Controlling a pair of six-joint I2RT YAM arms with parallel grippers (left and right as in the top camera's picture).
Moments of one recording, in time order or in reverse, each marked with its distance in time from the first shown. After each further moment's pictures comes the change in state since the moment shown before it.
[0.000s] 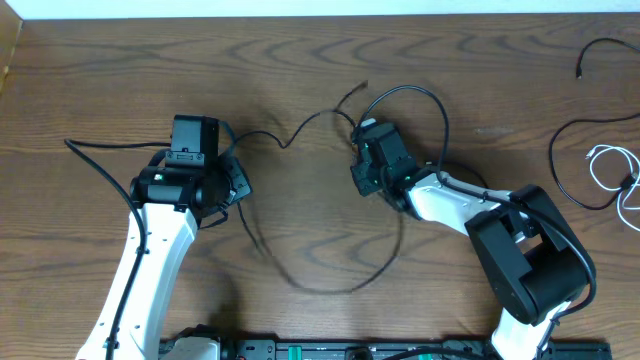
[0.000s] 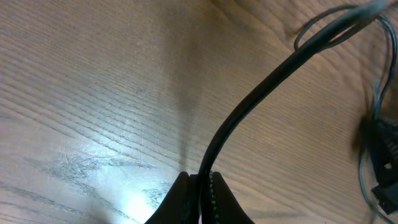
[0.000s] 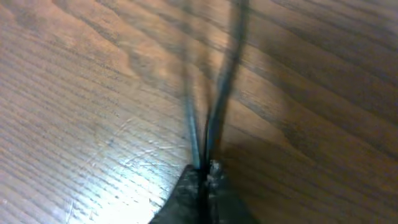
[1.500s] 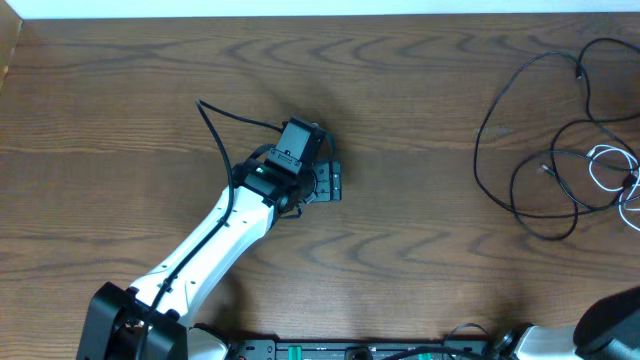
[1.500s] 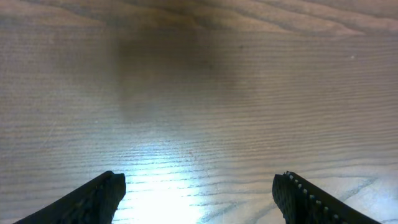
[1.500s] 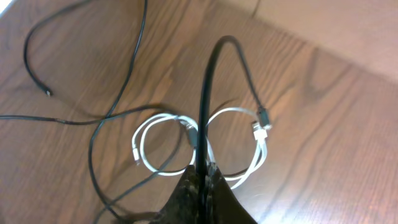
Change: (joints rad) left arm -0.418 0.201 0.004 0.288 0.014 0.027; right arm -1.178 -0.321 0.517 -0.853 0.239 0.222
